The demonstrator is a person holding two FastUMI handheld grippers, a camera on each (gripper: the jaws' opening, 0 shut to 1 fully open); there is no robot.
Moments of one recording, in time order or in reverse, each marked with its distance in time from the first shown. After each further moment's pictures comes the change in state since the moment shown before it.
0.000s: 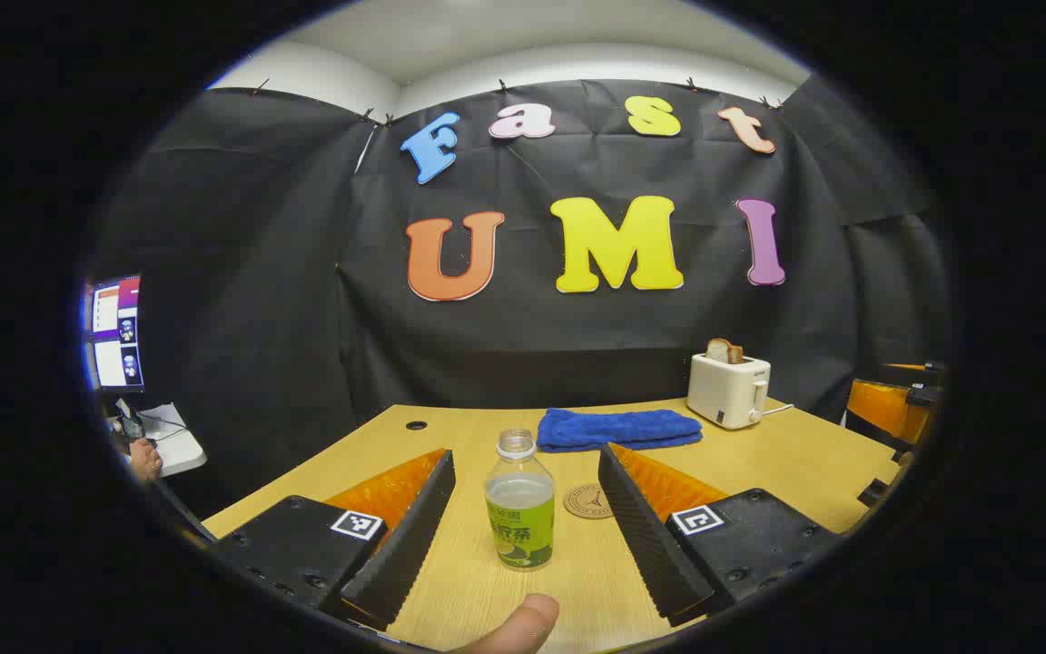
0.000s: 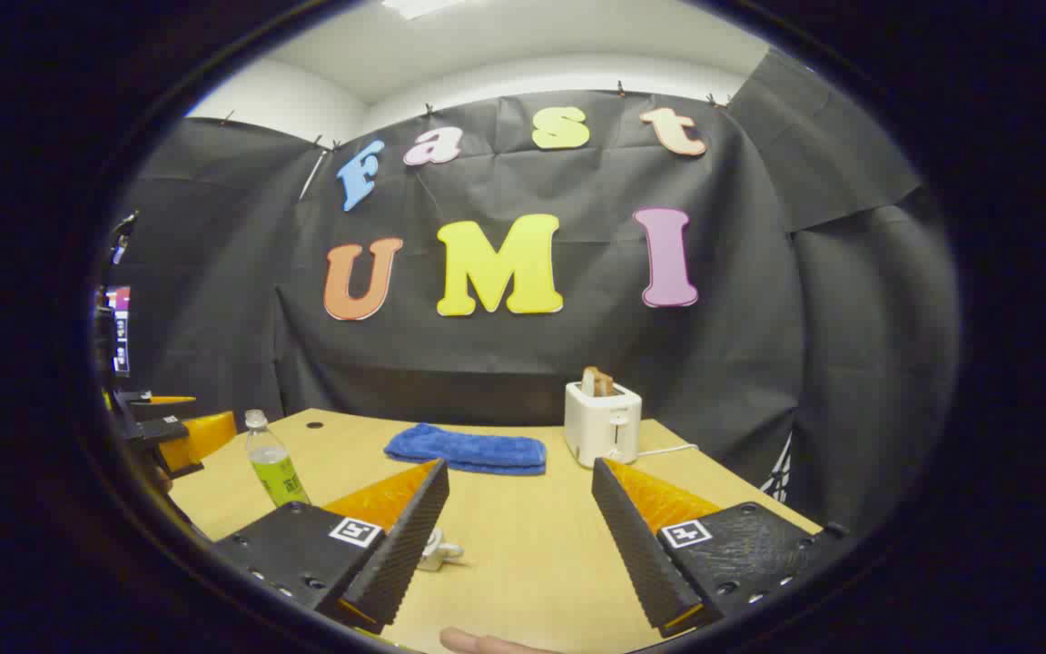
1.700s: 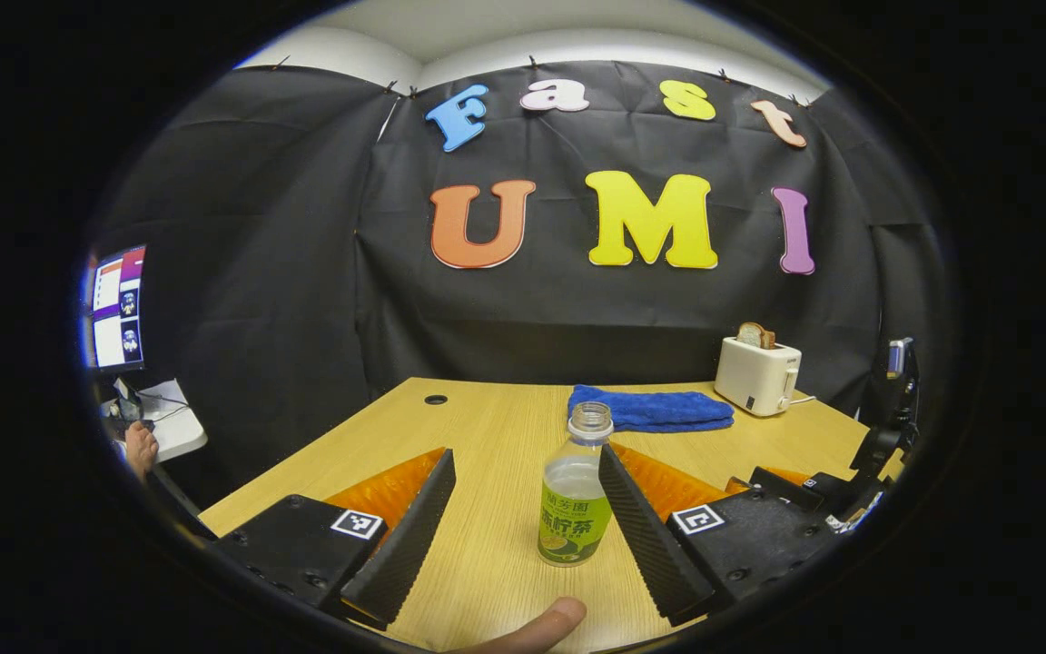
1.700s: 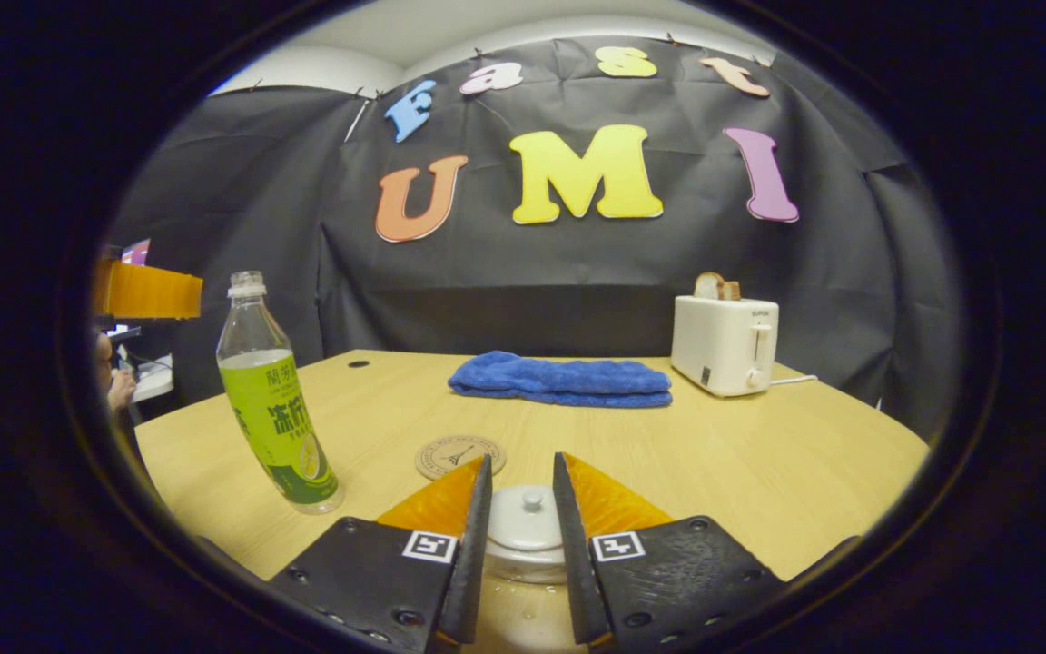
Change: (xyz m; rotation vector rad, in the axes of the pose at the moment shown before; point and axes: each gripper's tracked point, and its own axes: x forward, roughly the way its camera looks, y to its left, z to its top) left arm 0.021 0.032 -0.028 -0.048 0.091 0.020; right arm 0.110 0.132 -0.142 -0.017 0.146 0.178
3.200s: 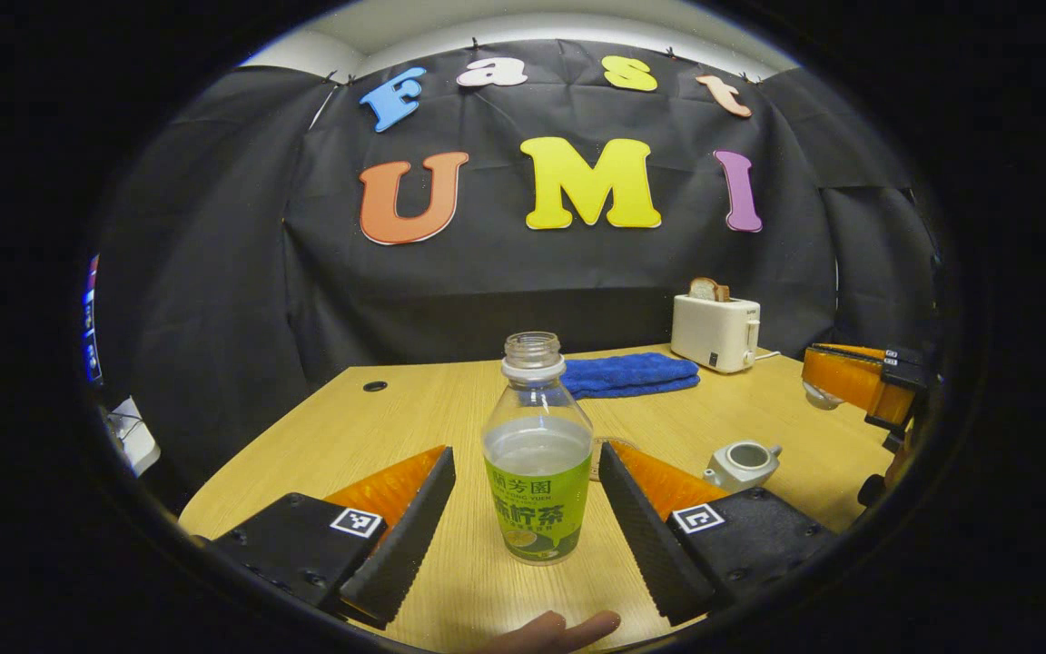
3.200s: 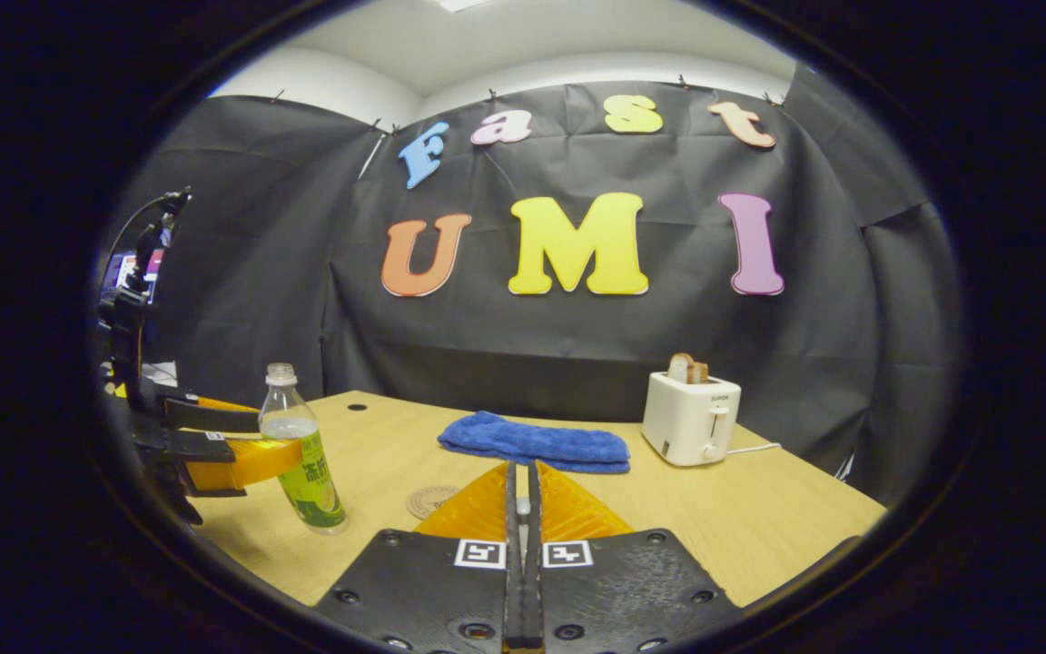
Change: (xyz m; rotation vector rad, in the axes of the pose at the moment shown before) left arm 0.046 -0.035 -0.052 0.110 0.026 -0.193; right arm -0.058 -0.028 0.079 -0.087 -0.163 -0.010
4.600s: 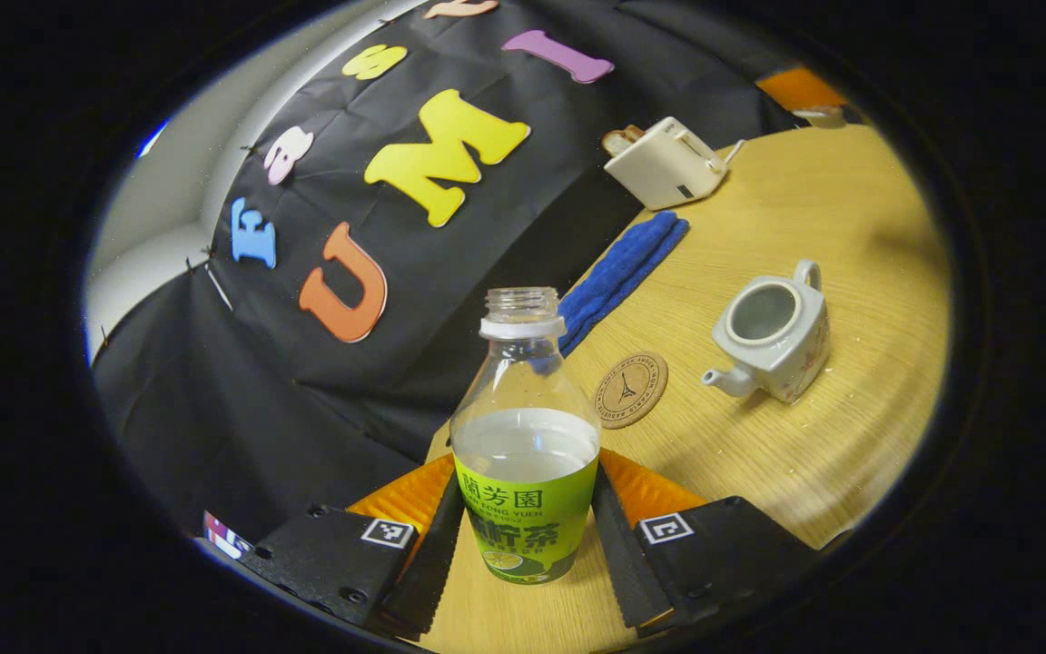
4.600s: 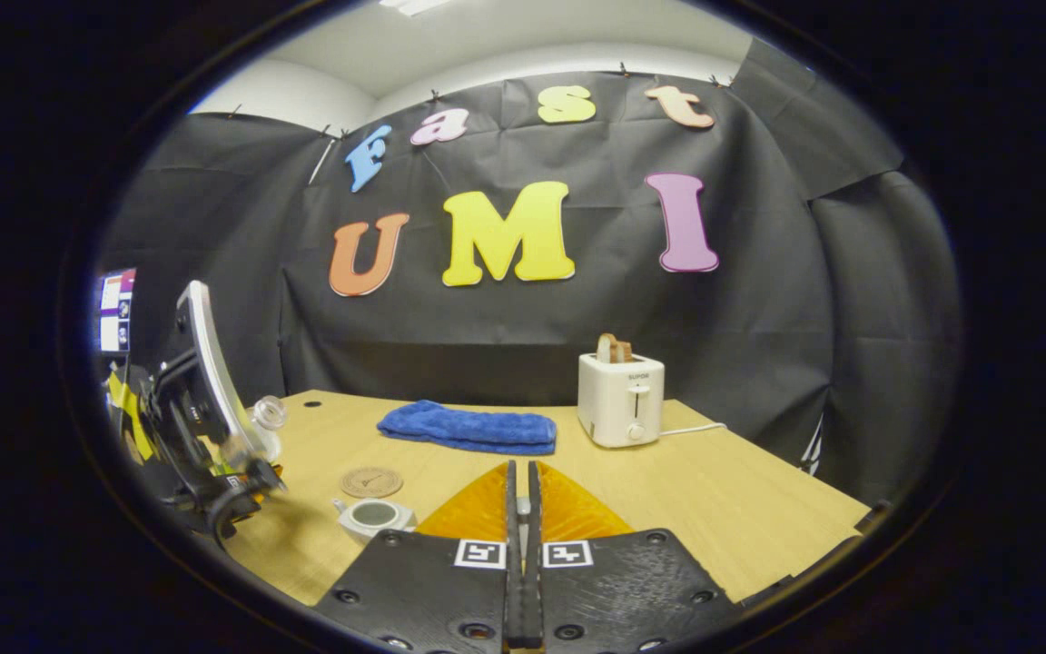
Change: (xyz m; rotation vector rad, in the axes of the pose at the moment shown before) left arm 0.014 -0.053 -0.020 0.840 0.177 0.205; right arm -0.032 -0.111 -0.017 0.084 0.016 -0.116
